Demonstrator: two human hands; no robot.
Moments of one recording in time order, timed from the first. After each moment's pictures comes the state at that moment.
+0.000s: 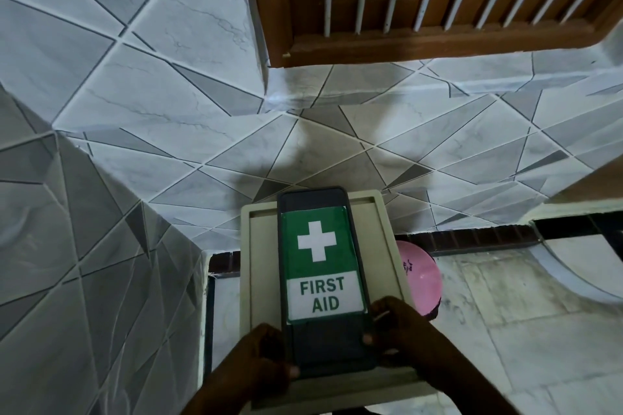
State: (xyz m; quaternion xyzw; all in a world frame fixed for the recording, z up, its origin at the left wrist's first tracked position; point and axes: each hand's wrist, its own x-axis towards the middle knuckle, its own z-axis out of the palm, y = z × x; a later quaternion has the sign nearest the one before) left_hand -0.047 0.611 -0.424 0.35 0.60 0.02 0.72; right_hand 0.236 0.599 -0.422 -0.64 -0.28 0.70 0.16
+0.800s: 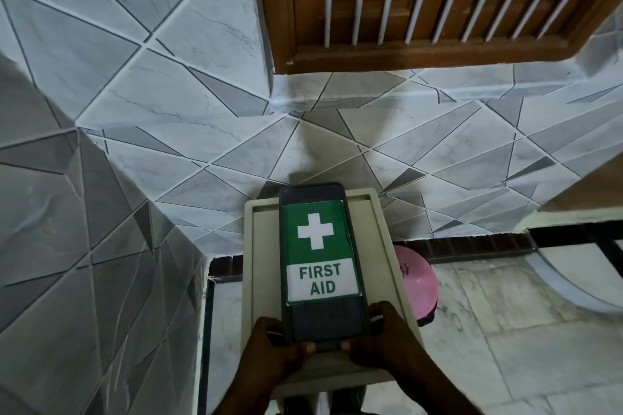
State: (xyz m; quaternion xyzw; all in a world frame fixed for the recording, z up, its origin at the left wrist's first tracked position) left_hand -0.011 0.563 -0.436 0.30 0.70 0.19 0.62; right_hand 0.203 0.557 -0.428 -0.70 -0.27 0.62 0.21
